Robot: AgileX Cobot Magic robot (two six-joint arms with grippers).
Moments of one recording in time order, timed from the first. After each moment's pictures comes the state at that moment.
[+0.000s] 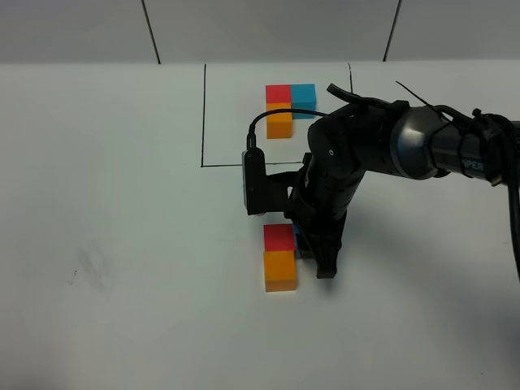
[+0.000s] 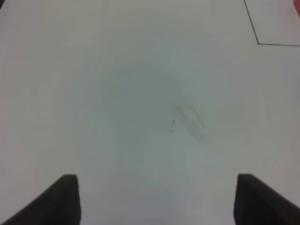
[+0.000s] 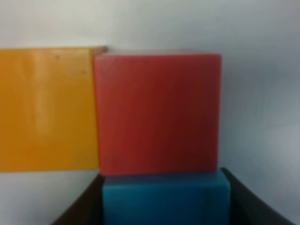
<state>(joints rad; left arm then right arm) -0.05 -0.01 -0.50 0.06 1.08 -0.11 0.66 2.06 -1.33 0.08 0.73 -1.00</state>
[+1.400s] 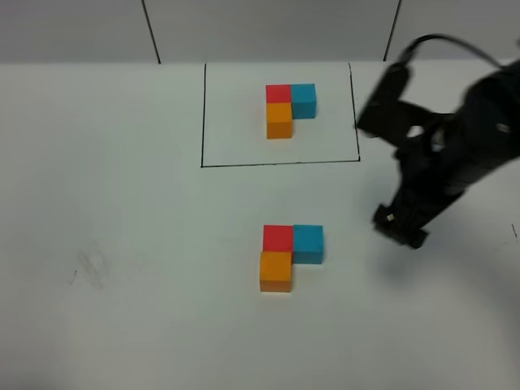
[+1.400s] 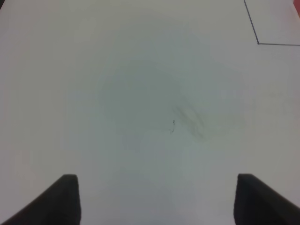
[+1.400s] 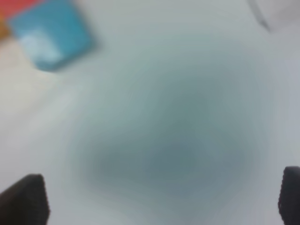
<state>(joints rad) -0.05 -0.01 -0.50 0.06 1.08 -0.11 0.45 1.49 -1.00 -0.07 0.73 -0.40</state>
